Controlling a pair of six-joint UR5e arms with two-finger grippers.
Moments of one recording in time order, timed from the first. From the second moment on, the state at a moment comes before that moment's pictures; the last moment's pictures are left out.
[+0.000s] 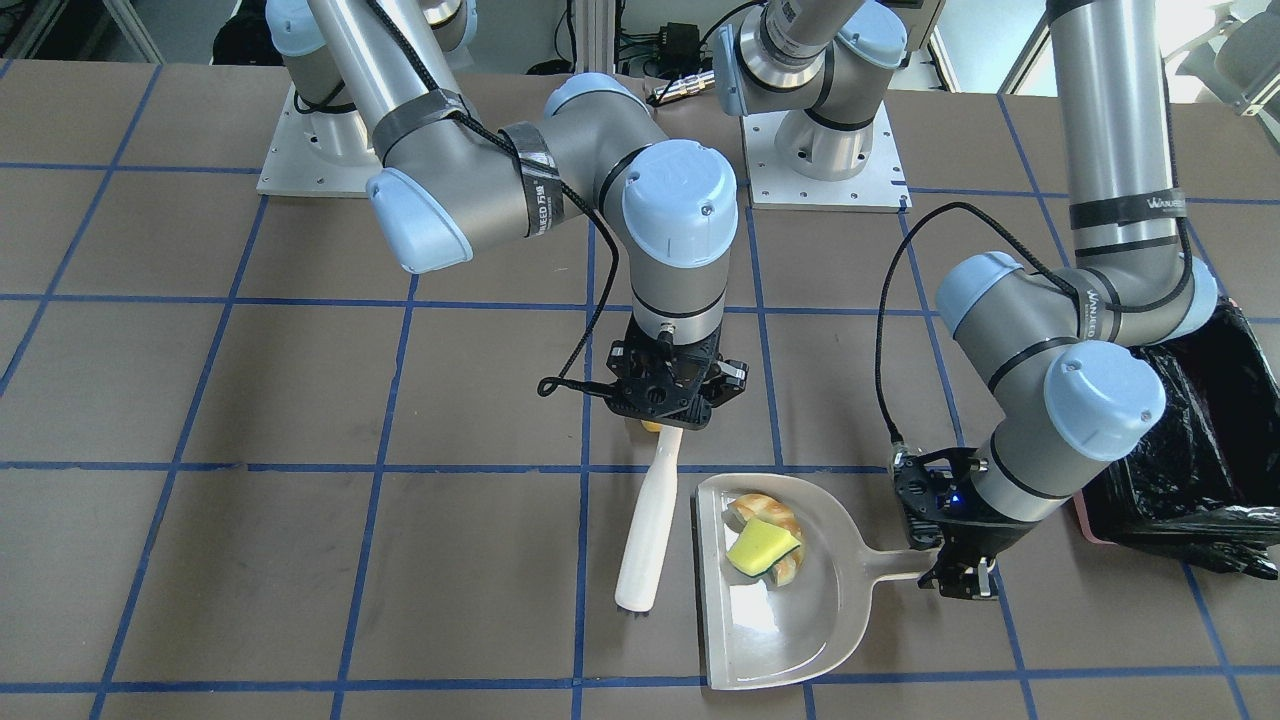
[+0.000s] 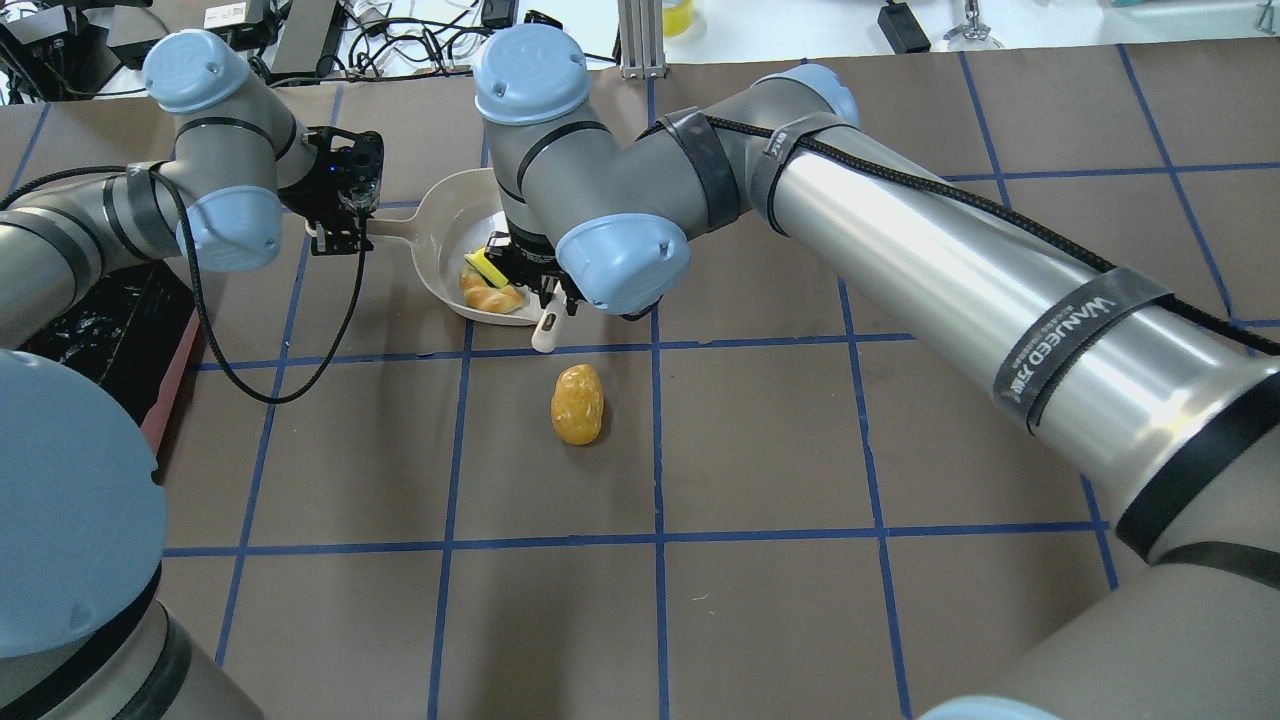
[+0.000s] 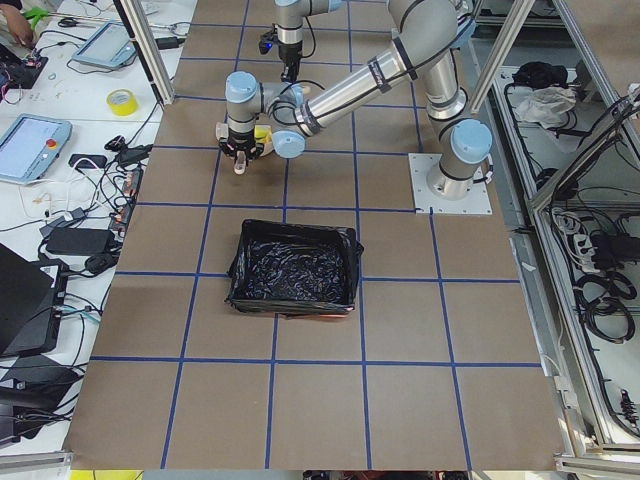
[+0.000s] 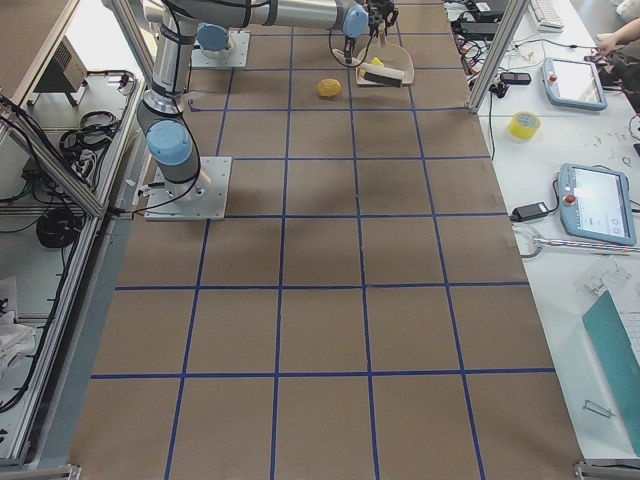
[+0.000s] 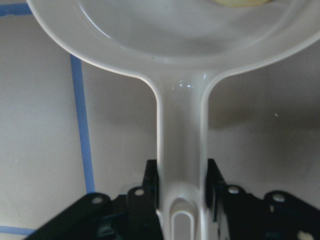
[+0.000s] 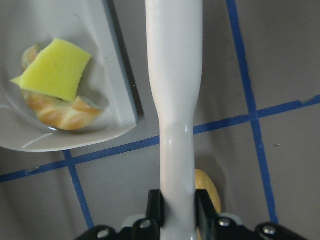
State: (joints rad) left arm -1.36 -2.07 -1.65 -0.85 1.48 1.80; right arm 2.07 -1.08 1.39 -1.93 -1.51 0.76
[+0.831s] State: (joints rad) left arm -1.30 -1.78 -2.01 -0.85 1.51 1.96; right arm 2.06 -1.41 1.79 -1.89 -1.55 0.72
